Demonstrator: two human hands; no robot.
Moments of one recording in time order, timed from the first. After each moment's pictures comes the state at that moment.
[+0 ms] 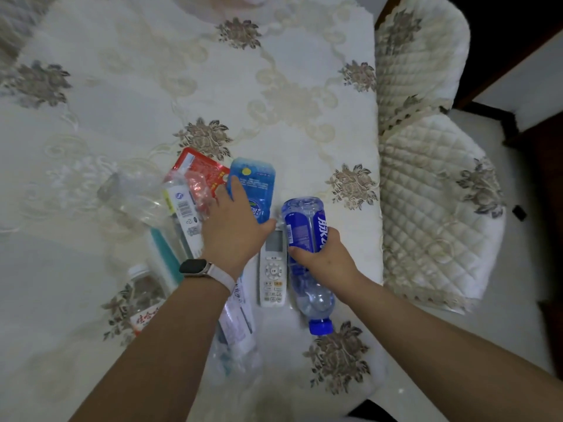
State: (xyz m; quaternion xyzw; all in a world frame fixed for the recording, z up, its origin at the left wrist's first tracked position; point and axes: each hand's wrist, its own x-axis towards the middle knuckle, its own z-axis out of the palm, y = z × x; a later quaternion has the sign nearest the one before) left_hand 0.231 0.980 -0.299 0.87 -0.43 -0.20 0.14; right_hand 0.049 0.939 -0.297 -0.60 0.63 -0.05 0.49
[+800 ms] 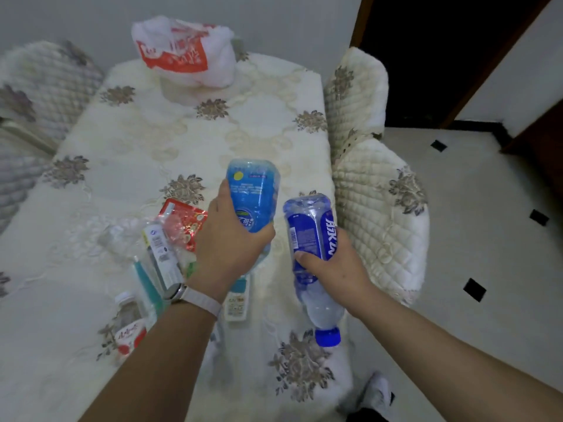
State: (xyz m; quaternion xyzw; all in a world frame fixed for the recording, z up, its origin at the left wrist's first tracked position) left_hand 0.142 0.971 -0.190 0.80 -0.43 -0.20 0.37; right_hand -0.056 0.930 -0.205 -0.61 0.55 -0.23 0.53
